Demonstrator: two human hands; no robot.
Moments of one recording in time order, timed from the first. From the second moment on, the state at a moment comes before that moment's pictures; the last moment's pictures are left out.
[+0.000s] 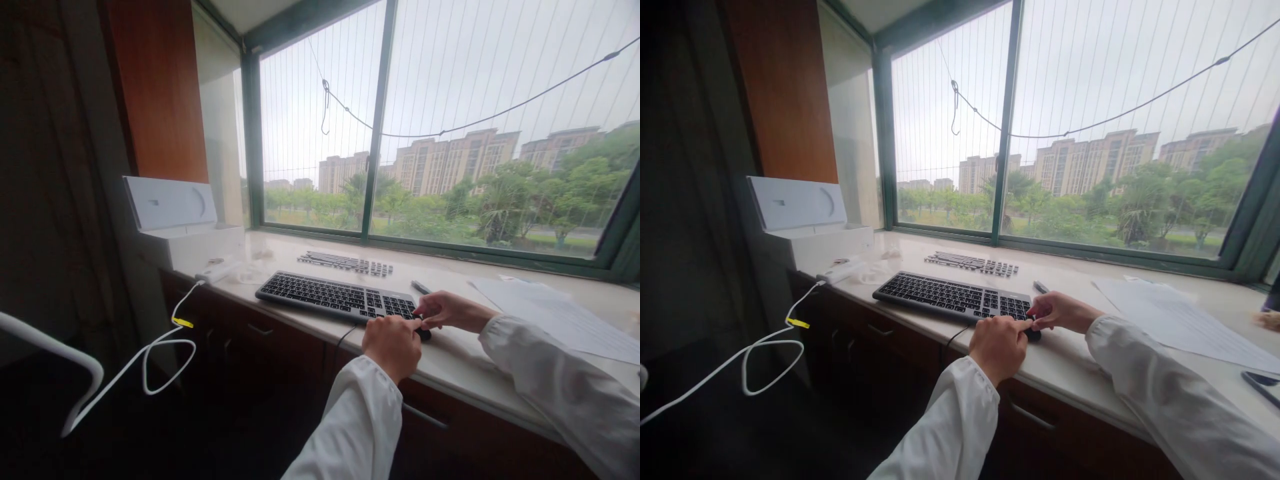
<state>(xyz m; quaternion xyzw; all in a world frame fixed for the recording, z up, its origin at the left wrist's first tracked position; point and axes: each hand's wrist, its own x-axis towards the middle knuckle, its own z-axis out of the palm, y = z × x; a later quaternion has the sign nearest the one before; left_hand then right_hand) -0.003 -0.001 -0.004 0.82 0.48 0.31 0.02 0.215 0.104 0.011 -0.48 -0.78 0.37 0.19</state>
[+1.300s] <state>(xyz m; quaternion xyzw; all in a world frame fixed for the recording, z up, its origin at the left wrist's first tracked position) -0.002 -0.004 0.001 0.83 0.48 0.28 0.01 0.208 0.090 0.033 -0.44 -0.77 0.43 0.18</state>
